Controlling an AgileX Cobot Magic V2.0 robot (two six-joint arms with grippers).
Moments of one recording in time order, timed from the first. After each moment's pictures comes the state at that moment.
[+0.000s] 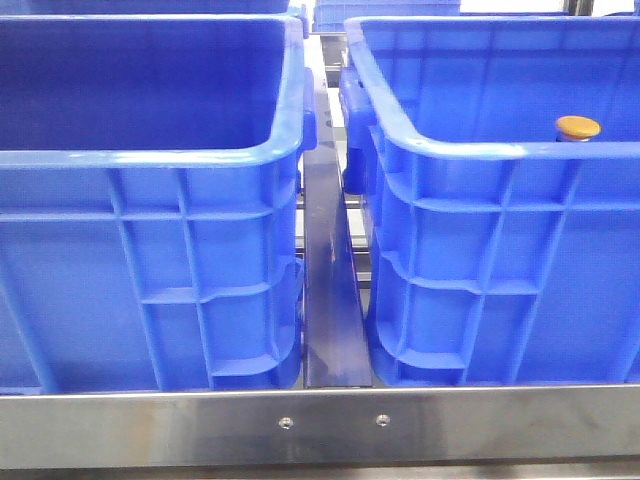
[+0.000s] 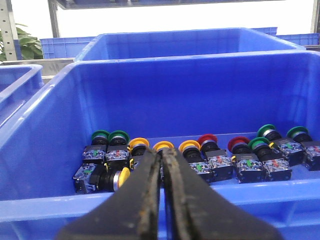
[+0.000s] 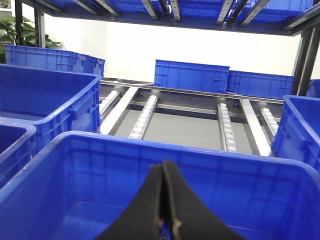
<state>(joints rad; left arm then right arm) -0.03 0.00 -0.01 0.09 0.00 -0.14 -0.06 0.50 -0.46 1.82 0.17 -1.87</state>
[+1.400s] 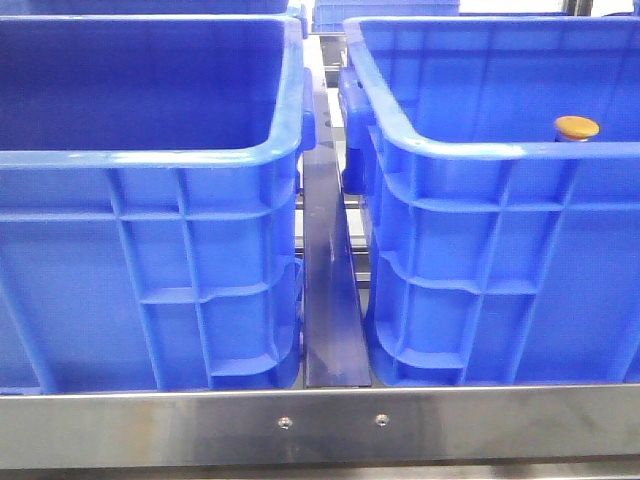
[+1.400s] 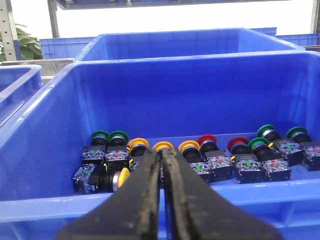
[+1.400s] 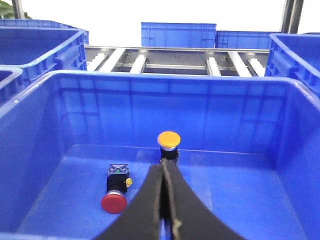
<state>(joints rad) -0.03 0.00 -0.01 0.09 0.00 -0.14 0.08 0.20 -0.15 0.13 -0.03 -0.12</state>
